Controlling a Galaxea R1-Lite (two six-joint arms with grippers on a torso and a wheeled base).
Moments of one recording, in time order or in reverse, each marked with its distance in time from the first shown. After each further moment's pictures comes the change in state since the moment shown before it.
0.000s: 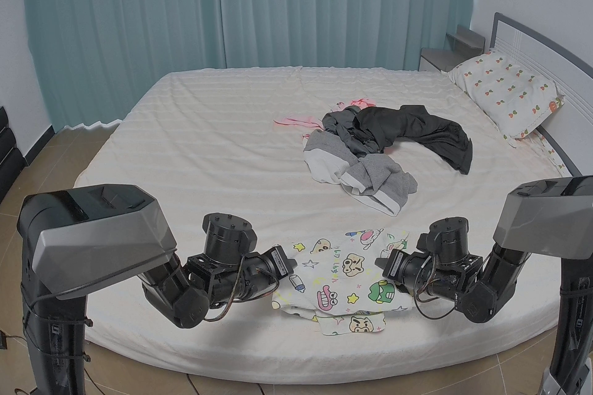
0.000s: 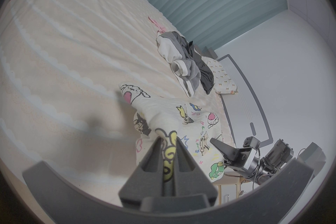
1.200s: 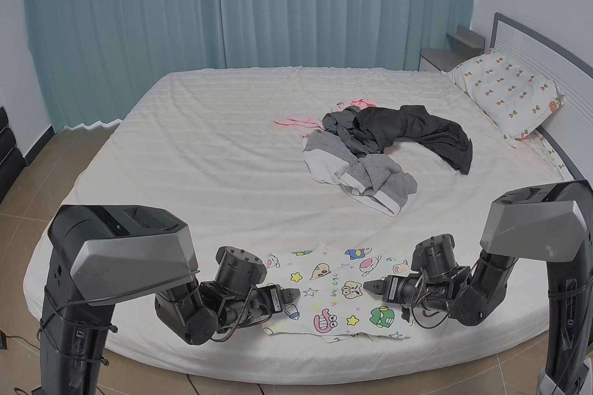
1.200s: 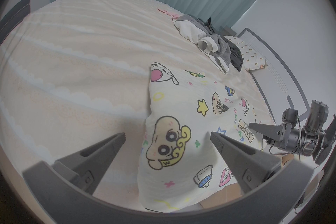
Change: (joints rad) left arm -0.014 0.116 0.035 0.070 0.183 0.220; right arm -0.010 0.072 -0.029 0.174 -0.082 -0.167
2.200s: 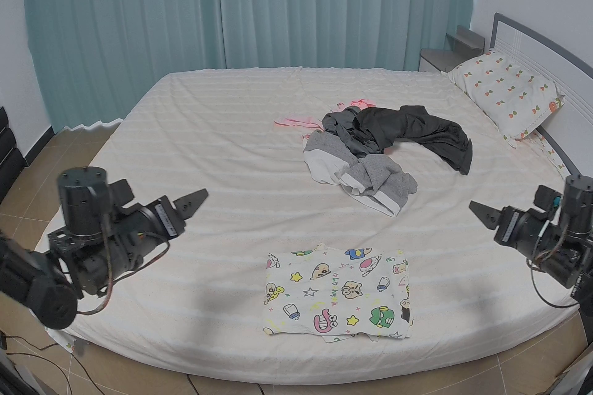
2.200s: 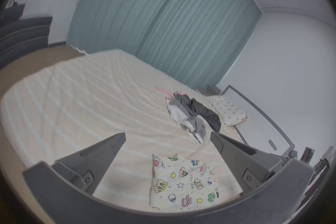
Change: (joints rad) left arm 0.190 -0.860 0.344 0.019 0.112 0.103; right arm -0.176 -0.951 0.338 0.127 -0.142 -0.170
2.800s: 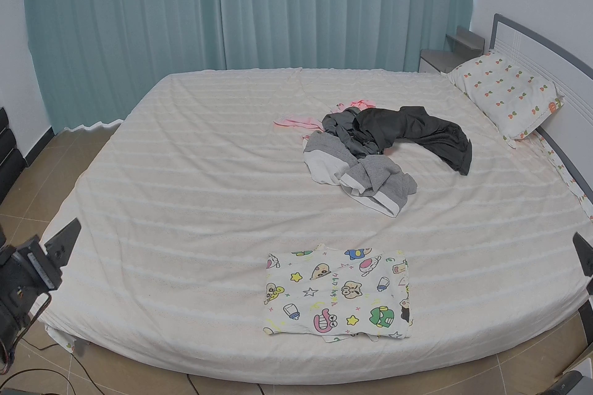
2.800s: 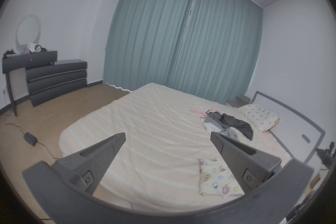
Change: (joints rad) left arm -0.075 -0.756 0.083 0.695 0.450 0.168; right arm -0.205 -0.865 0.069 0.652 -0.095 -0.171
